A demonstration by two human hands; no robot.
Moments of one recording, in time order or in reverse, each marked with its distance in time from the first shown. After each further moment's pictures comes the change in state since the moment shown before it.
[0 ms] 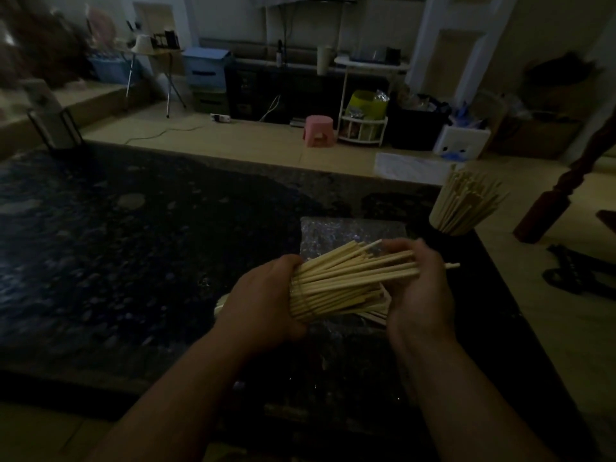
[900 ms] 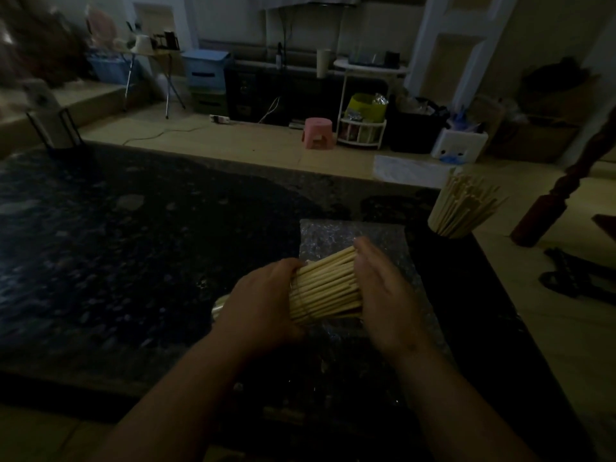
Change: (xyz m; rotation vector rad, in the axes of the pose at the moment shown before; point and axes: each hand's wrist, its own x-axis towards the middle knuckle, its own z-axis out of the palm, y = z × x) left_hand -0.001 -0.003 0.002 0.004 -0.006 -0.007; right_hand -0.018 0.004 0.003 -0.757 -0.336 -0.223
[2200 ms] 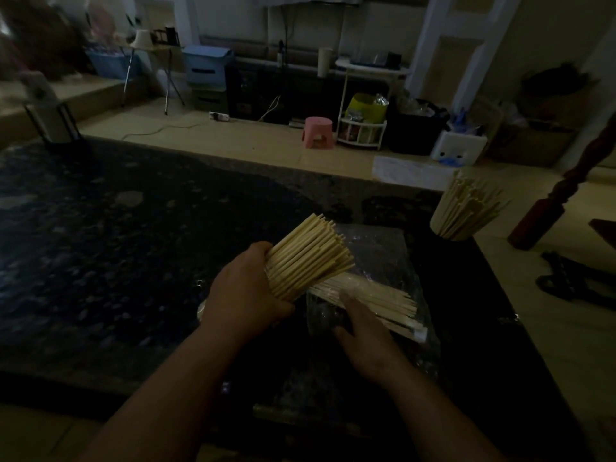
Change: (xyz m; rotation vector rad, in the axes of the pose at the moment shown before) left_hand 0.009 -0.019 -0.004 -0.151 0.165 -0.223; right_hand 0.008 0.100 0.023 -0.623 -0.378 0.160
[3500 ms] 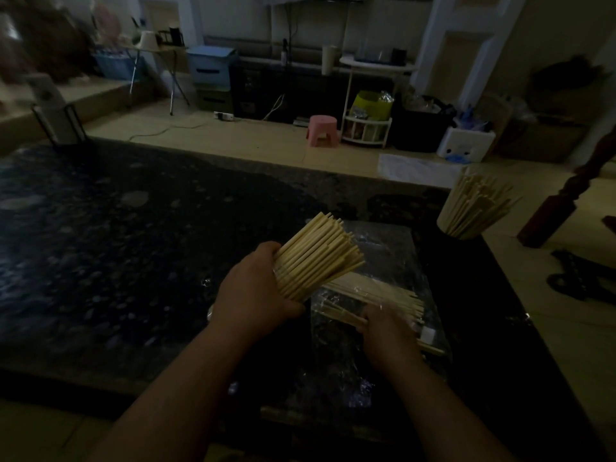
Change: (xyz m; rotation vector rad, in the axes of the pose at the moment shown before) left_hand 0.002 0.004 0.003 -0.011 -0.031 -0.016; right_hand 0.015 0.012 -0.004 -0.271 0.163 0.120
